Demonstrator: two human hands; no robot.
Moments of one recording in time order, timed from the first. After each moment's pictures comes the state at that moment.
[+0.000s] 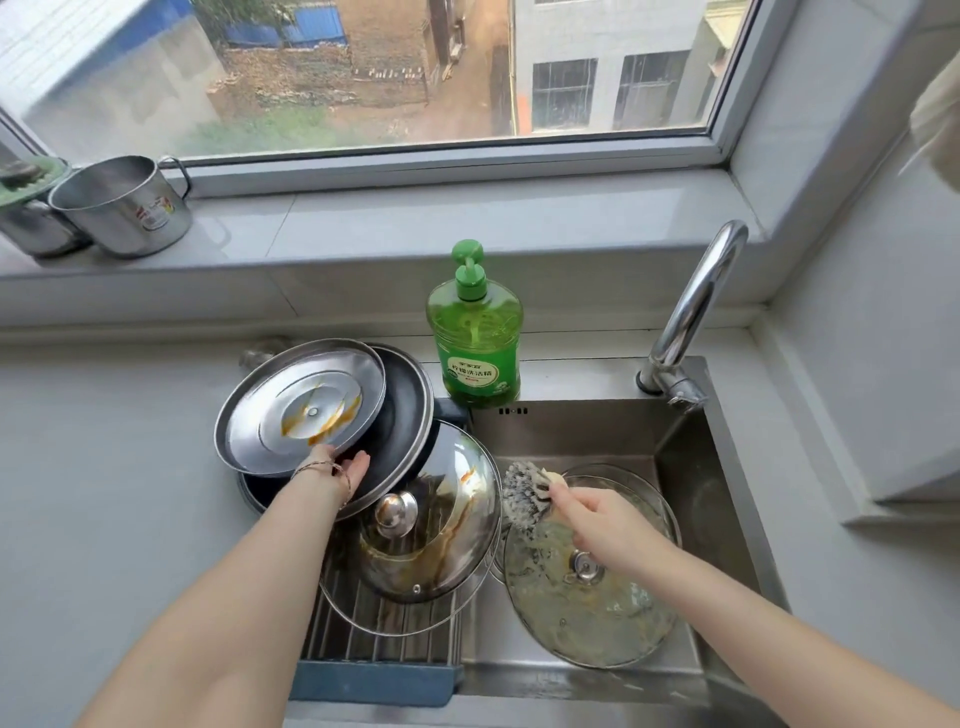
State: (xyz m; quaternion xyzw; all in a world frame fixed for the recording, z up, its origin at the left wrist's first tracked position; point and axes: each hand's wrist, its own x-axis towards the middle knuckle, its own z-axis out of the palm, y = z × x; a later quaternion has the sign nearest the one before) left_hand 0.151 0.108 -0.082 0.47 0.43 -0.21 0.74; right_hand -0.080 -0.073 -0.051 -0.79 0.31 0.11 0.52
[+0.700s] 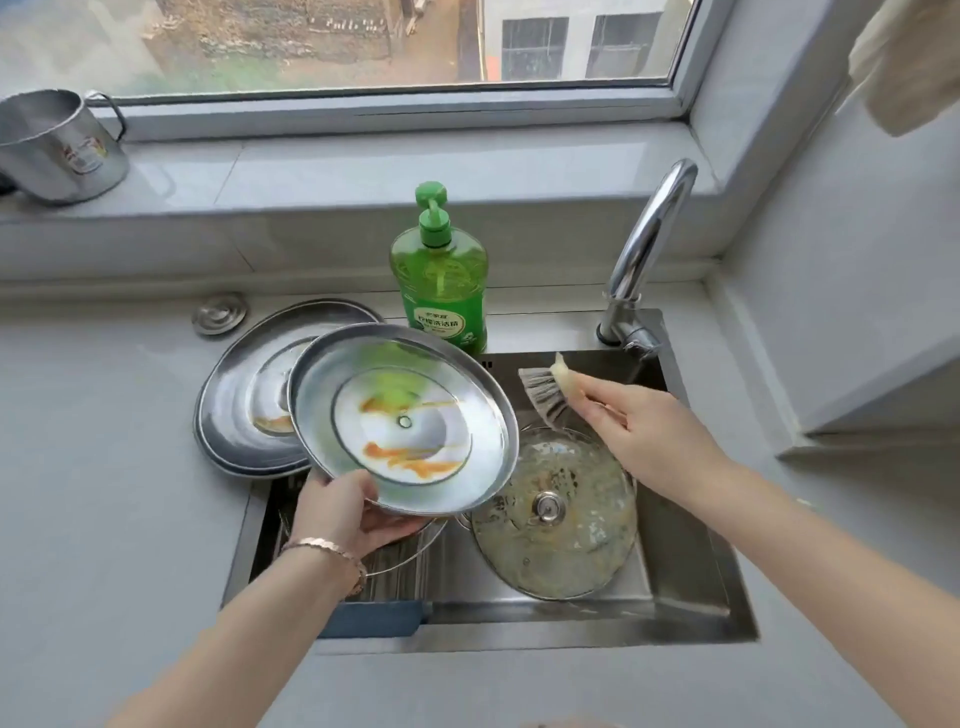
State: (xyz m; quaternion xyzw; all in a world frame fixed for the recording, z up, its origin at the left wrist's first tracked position) left_hand 0.007 0.116 -0.018 0.63 0.23 -0.34 0.66; right_hand -0.117 -0.109 -0.006 -0.90 0.24 0.00 0.36
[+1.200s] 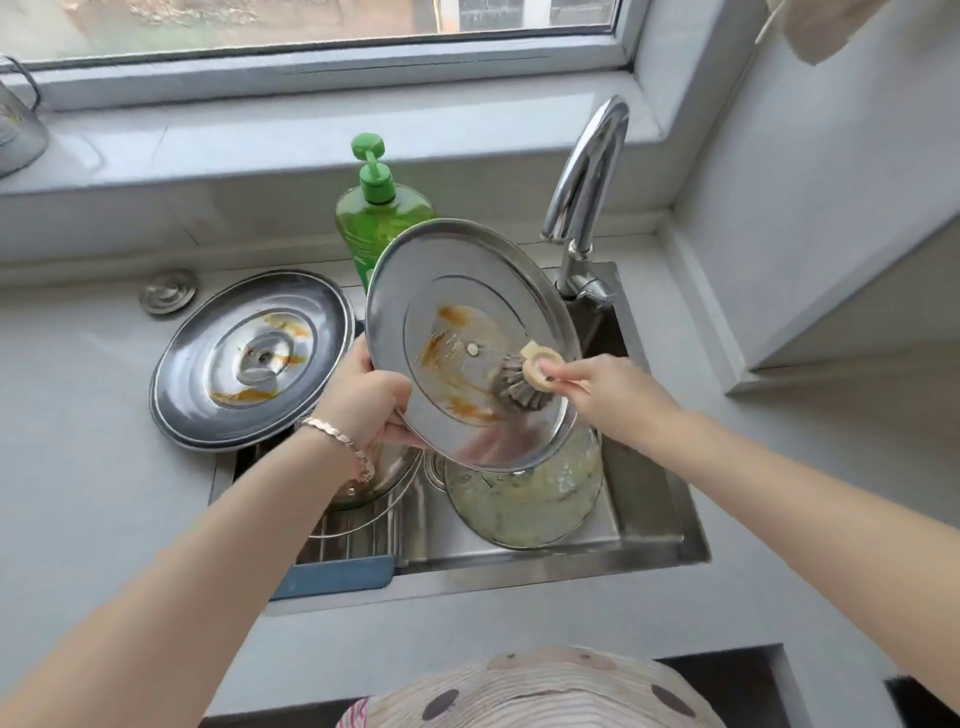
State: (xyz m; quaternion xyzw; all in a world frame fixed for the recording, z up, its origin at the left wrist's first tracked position) left_hand -0.003 0.062 0.015 0.71 -0.03 -0.42 0.56; right_hand -0.140 -0.121 -0.036 -0.88 0.31 0.06 0.34
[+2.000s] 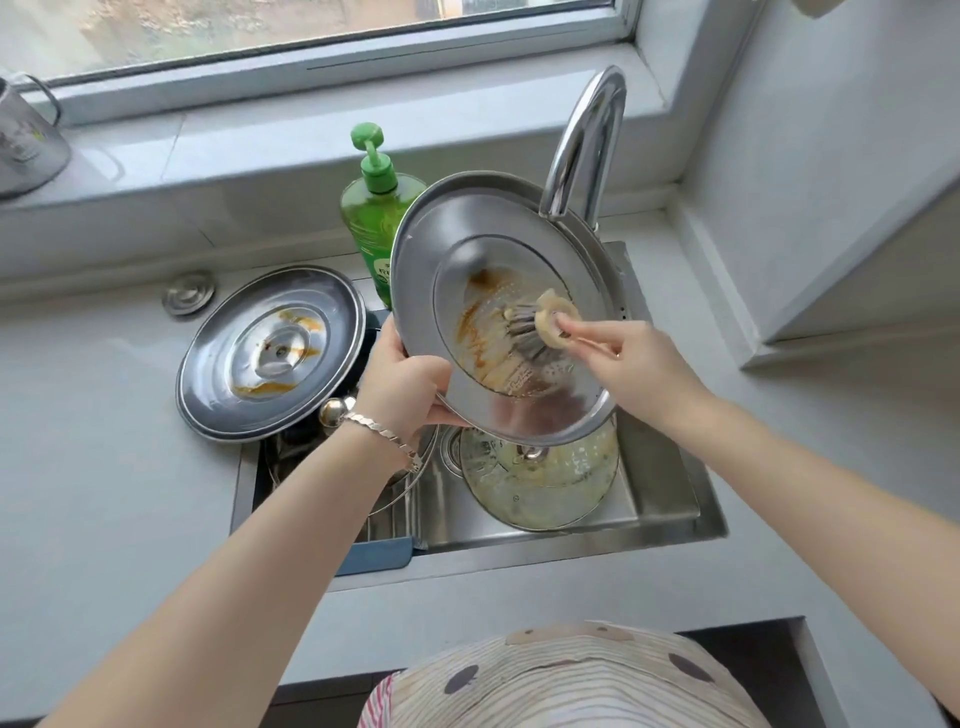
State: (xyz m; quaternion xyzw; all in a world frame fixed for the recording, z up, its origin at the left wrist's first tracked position) left_hand -0.031 0.050 0.027 0.67 -0.05 -0.40 0.62; right_hand -0.154 -0.111 -0.015 -0.81 0.33 -0.08 0.48
